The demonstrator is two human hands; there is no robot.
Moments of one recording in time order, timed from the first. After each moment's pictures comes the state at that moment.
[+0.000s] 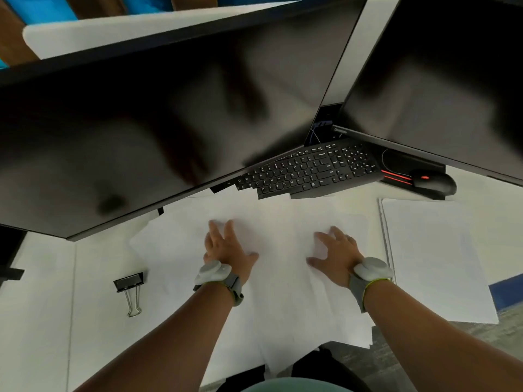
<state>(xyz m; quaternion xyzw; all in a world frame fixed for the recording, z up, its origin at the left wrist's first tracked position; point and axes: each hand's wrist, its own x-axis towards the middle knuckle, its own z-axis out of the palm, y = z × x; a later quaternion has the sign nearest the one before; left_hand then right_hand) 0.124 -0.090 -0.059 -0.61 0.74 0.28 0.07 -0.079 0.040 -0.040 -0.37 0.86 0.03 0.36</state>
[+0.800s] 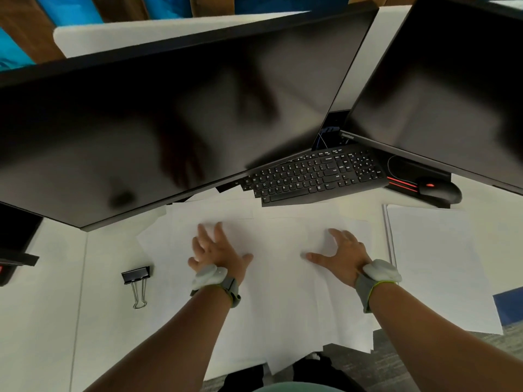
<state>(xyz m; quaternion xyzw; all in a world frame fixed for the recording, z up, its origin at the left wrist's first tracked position) 0.143 -0.088 -0.056 -0.67 0.70 0.21 0.10 -0.076 0.040 -0.028 -0.31 0.88 -0.05 0.36</state>
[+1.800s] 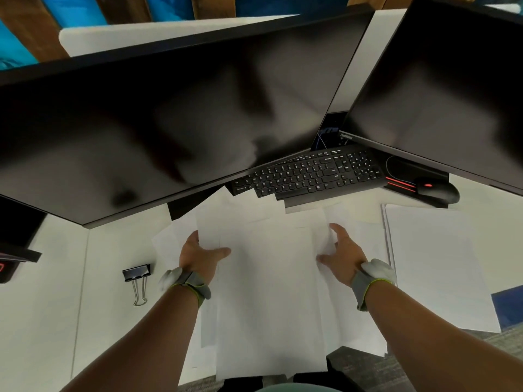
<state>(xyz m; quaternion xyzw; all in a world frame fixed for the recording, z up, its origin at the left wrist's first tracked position) 0.187 -0.111 -0.057 -0.68 0.51 0.51 -0.15 -0.073 0.041 -0.035 -0.25 0.88 -0.17 0.38</state>
